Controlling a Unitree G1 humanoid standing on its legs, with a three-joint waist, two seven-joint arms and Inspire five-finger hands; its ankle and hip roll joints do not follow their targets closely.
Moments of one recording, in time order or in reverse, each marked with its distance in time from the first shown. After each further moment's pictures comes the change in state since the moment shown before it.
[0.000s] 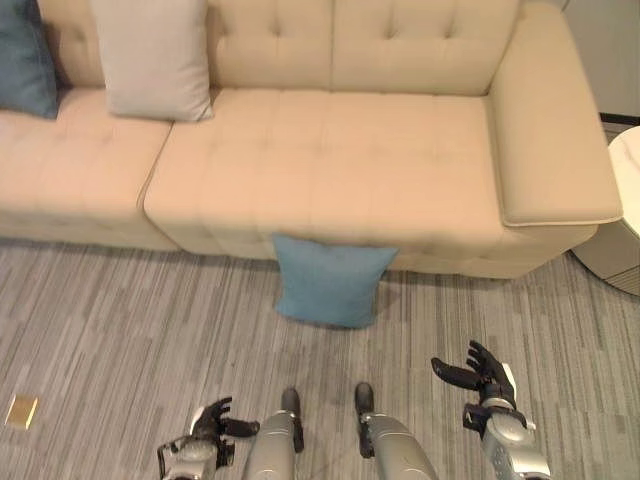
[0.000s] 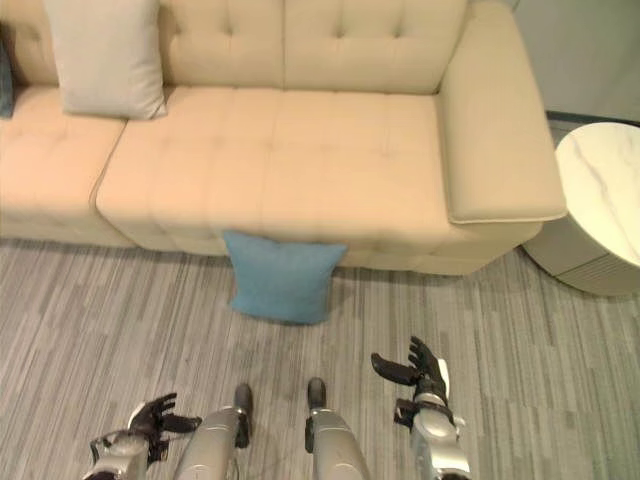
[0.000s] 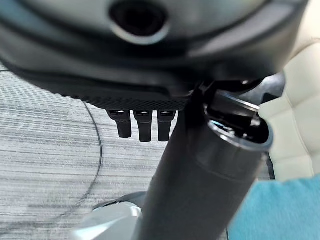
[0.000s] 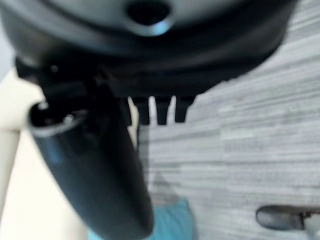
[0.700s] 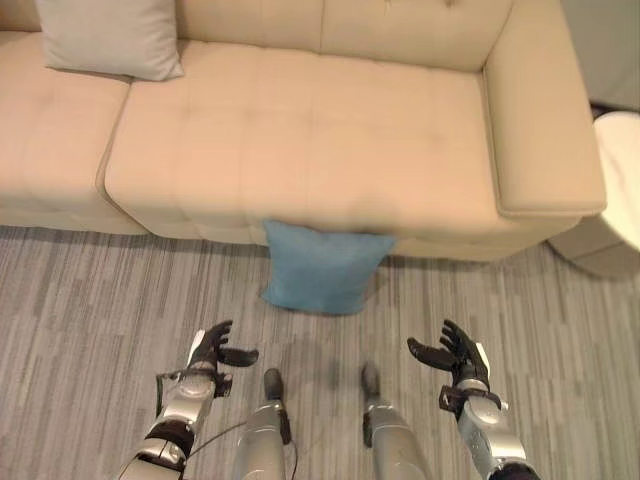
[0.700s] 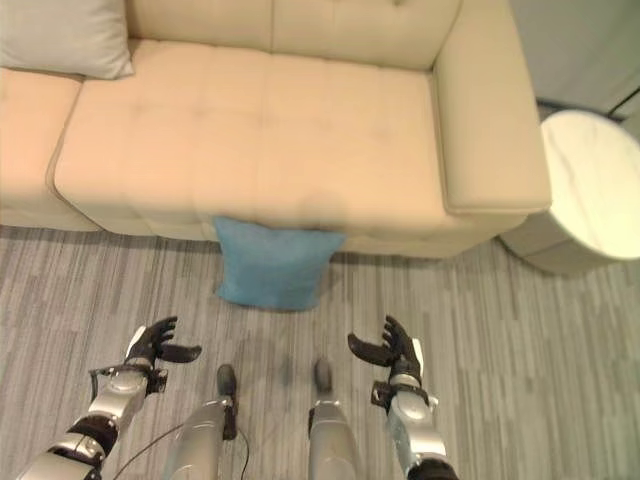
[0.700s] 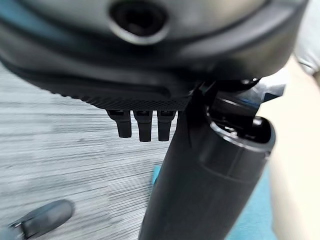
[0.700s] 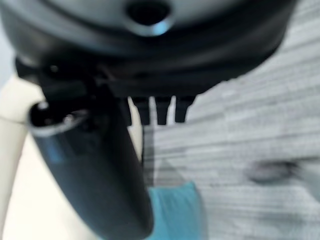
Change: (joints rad) left arm -0.168 0.104 -0.095 -0.219 0.016 -0.007 0.044; right arm -0.035 0.081 0.049 -0.056 0.000 -0.002 -0.003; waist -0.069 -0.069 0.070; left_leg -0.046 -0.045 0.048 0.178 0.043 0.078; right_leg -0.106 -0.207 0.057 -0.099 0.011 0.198
